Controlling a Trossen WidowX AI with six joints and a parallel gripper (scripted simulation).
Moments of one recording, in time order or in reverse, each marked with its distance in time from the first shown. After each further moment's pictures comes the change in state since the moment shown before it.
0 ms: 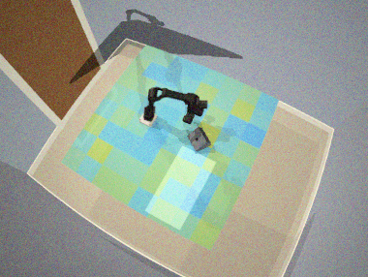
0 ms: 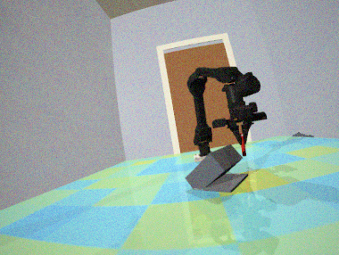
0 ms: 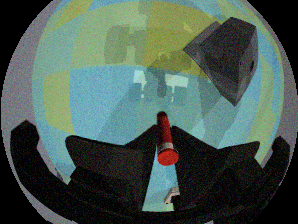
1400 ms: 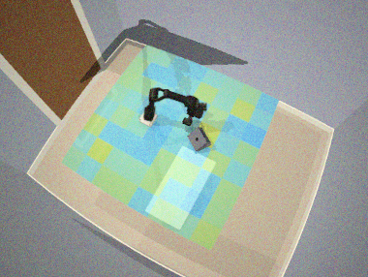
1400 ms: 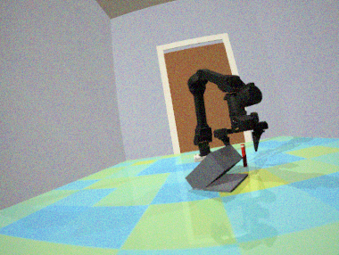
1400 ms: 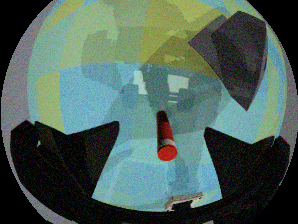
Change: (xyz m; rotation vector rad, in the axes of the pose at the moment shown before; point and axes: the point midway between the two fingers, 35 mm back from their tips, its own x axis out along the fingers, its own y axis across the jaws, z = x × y) arm 0.033 0.000 -0.002 0.006 -0.005 0.002
